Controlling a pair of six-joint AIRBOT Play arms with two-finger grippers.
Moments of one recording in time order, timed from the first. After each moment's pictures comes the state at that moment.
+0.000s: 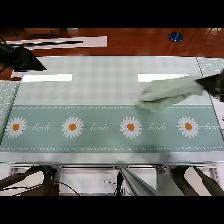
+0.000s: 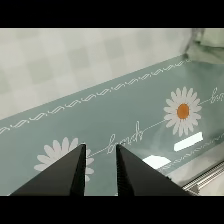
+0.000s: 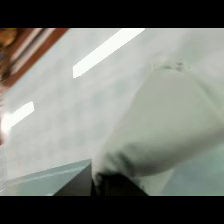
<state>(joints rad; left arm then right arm) 0.15 -1.30 1.67 0.99 -1.66 -1.32 -0.66 -0.91 1.03 -0.66 1.38 1.40</state>
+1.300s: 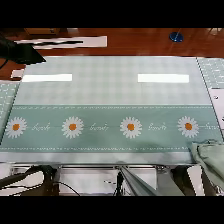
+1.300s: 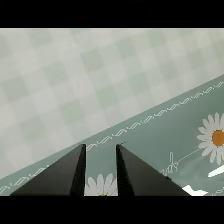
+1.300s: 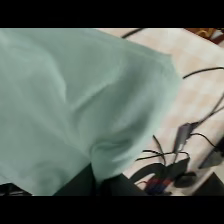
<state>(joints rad) 0.15 -1.33 1.67 1.01 -1.50 -1.16 -1.23 -0.80 0.86 -2.18 1.79 1.49</state>
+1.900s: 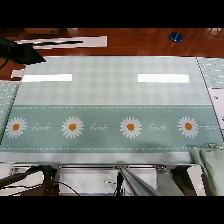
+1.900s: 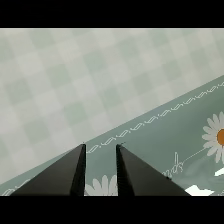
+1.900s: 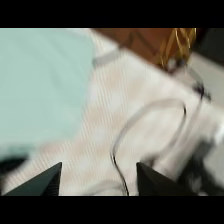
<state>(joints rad) 0.15 -1.33 1.67 1.02 -1.49 -1.14 -1.20 -0.82 0.86 -2.19 1.59 1.38</state>
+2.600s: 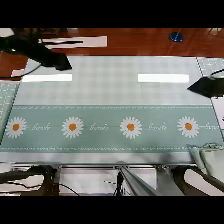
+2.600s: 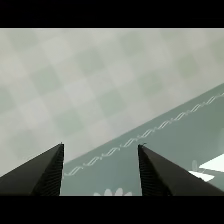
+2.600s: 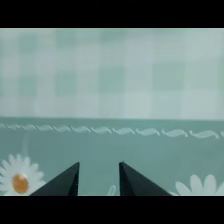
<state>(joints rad) -0.13 -1.48 1.67 1.27 -1.39 -1.28 -0.40 -1.18 1.12 -1.05 1.30 1.21</state>
